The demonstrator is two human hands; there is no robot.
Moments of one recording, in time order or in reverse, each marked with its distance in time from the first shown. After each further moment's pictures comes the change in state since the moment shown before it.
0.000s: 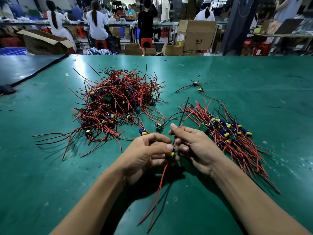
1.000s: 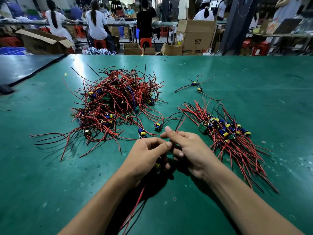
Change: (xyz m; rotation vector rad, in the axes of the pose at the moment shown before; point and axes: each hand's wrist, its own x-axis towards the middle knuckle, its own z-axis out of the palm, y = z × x) left_hand 0.001 -0.015 0.009 0.252 0.110 0.145; right_hand -0.002 0.010 0.006 -0.138 0.045 0.030
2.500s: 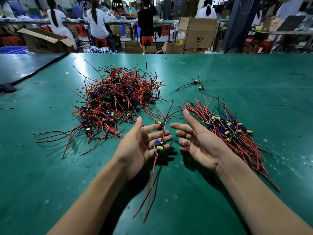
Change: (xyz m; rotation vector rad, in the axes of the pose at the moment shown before) left_hand 0.009 0.021 -0.014 -0.504 0.058 -0.191; right_hand 0.004 -0.021 -0.017 0.154 0.017 0.122
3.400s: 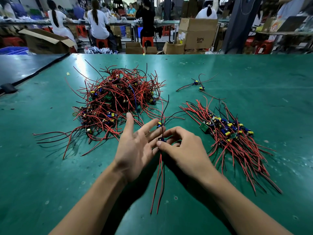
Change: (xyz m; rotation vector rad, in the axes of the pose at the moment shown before) left_hand 0.003 -0.003 -0.002 -0.101 -0.033 0.046; right_hand -0.010 0.035 0.023 -0.789 0.213 -0.490
